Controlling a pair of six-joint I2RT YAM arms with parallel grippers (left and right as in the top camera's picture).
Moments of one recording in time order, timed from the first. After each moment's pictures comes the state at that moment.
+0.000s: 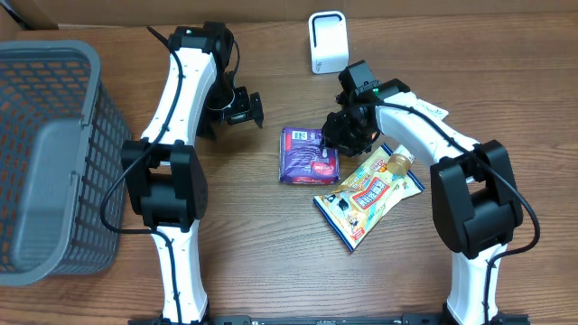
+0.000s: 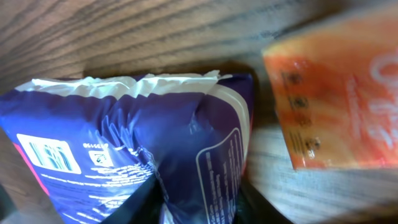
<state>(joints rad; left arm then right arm) -0.12 2.29 2.11 -1.50 0.14 -0.35 0.40 2.13 1.59 -0.85 -0.37 0.54</state>
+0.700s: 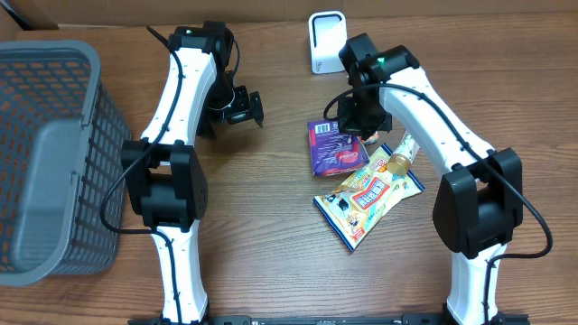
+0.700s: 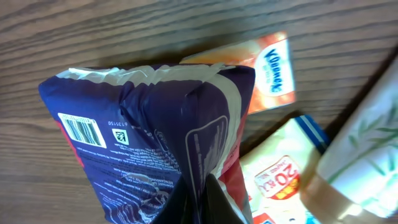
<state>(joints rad) -0.12 2.29 2.11 -1.49 0.14 -0.36 0.40 2.13 1.88 -1.23 -0.06 0.44</state>
